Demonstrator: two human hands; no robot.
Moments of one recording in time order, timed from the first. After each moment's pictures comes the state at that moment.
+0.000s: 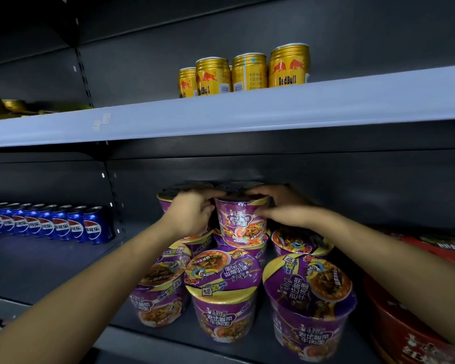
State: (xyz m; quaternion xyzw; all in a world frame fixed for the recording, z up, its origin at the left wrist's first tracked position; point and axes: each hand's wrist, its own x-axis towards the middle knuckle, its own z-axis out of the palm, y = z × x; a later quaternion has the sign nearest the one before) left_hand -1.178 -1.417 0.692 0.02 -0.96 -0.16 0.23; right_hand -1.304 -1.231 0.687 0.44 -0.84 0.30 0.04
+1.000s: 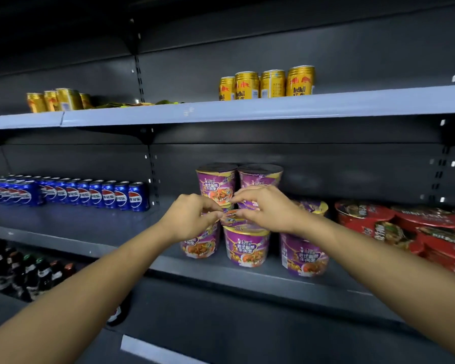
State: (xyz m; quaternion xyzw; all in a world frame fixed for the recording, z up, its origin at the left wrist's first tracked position) left_hand -1.003 -1.395 0.674 0.03 -0.96 -0.16 0.22; right_hand -1.113 -1.224 0.682 0.55 -0.79 0.22 0.14
